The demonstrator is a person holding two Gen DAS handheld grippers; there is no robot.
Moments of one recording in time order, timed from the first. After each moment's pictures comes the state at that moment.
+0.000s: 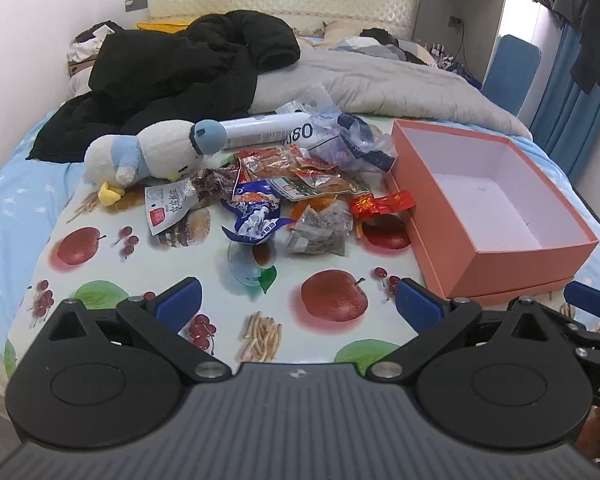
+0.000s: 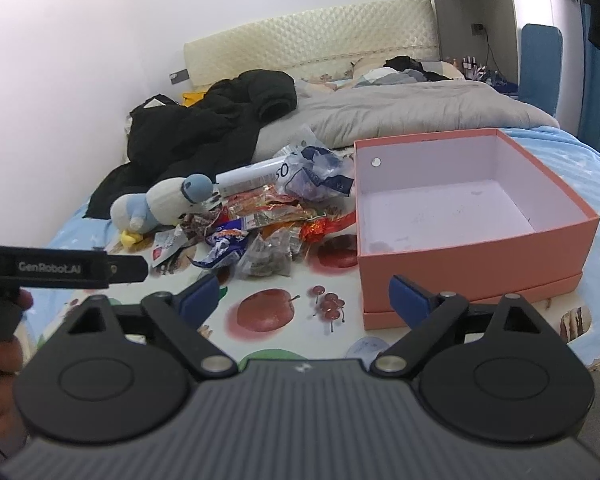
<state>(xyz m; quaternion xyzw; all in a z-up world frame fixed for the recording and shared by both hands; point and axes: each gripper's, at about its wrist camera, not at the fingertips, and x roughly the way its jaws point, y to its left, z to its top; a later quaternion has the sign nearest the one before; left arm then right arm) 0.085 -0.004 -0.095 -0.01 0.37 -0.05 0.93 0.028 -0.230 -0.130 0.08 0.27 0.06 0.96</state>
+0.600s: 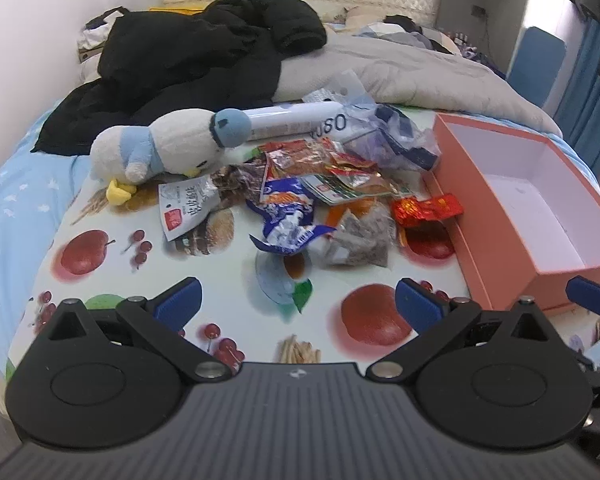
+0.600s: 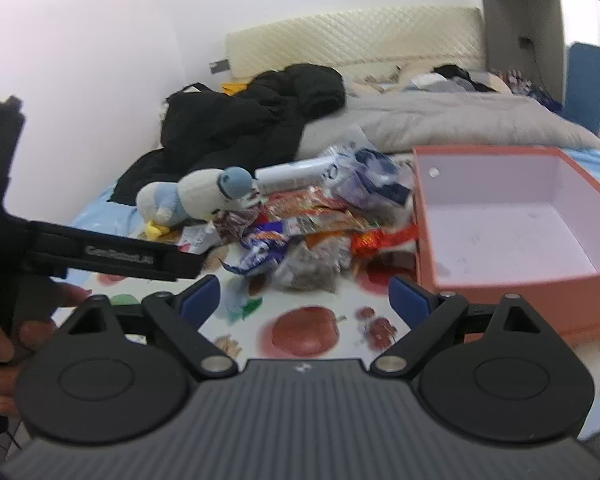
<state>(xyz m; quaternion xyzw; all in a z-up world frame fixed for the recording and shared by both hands) 0.146 0.025 -0.120 -0.01 0.39 -0.02 0.92 0.073 -0.185 -0.142 0.05 0.26 0.12 0.96</state>
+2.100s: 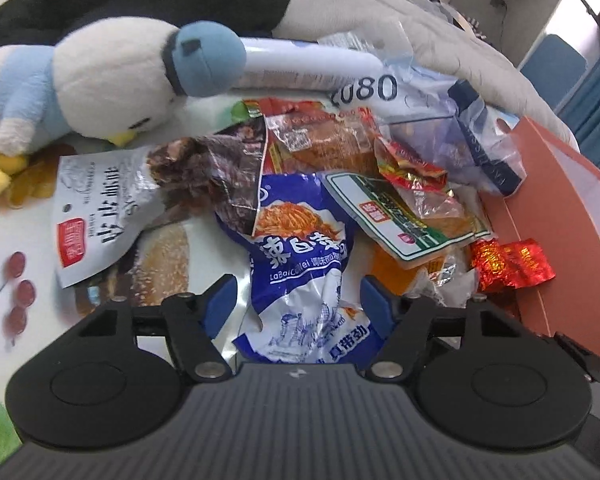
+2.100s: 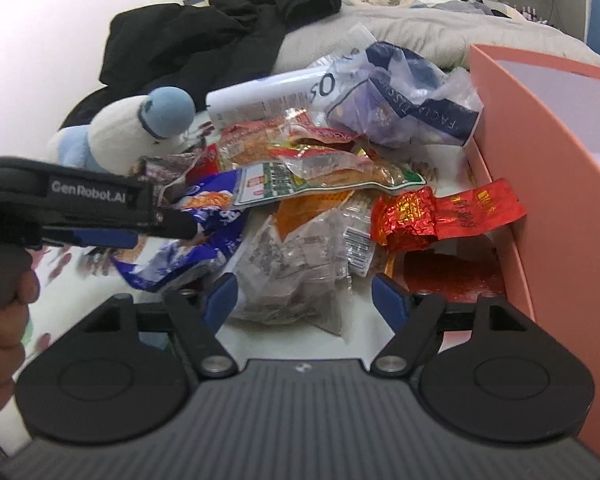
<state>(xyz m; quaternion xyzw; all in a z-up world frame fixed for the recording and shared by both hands) 0.350 0.067 -0.249 -0.10 0.46 -0.08 0.88 0.268 -0.146 -0.260 0.06 0.36 0.10 0.93</state>
